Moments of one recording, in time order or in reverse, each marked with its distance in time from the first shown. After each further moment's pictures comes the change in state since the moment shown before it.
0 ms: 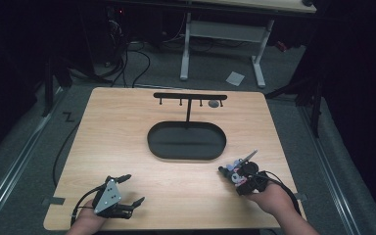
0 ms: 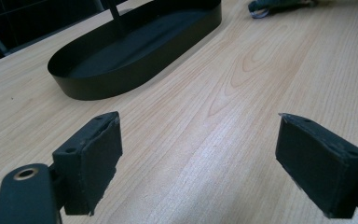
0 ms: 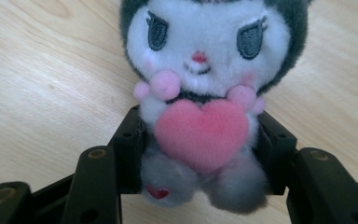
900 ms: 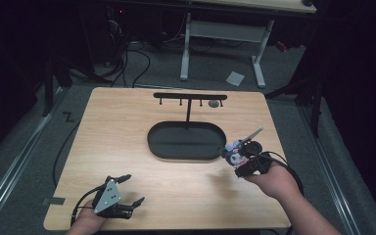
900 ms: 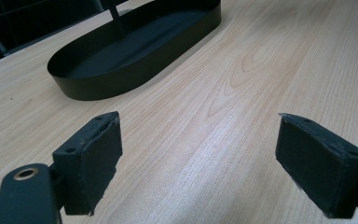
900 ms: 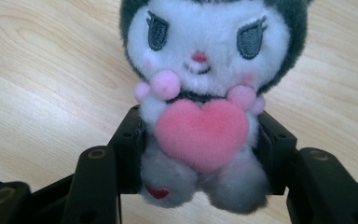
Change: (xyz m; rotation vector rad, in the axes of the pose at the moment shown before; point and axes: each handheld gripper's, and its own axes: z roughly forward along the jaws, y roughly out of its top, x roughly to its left) left arm 0.000 0.000 0.000 -0.003 -0.001 0.001; right arm -0.004 0.034 -0.071 -0.086 0.013 0.018
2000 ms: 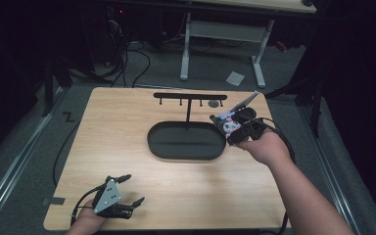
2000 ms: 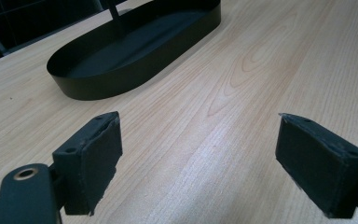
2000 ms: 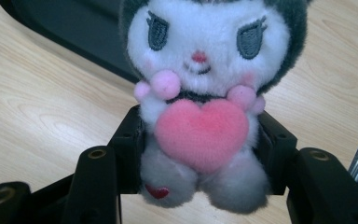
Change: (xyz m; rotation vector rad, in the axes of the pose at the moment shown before) left arm 0.000 0.000 0.000 0.001 -0.002 -0.003; right arm -0.010 0.077 -0.045 -0.078 -0.003 0.048
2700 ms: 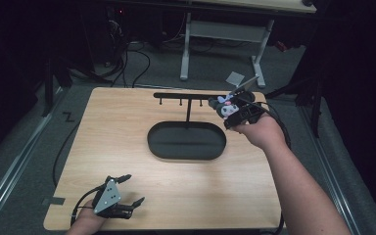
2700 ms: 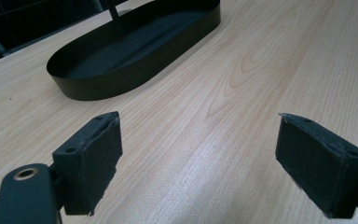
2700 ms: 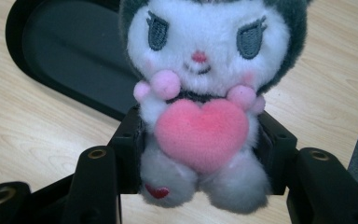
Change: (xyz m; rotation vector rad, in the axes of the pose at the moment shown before) left arm 0.000 0.000 0.000 -0.002 -0.001 0.002; right arm -0.009 0.036 -0.013 -0.070 0.003 0.048
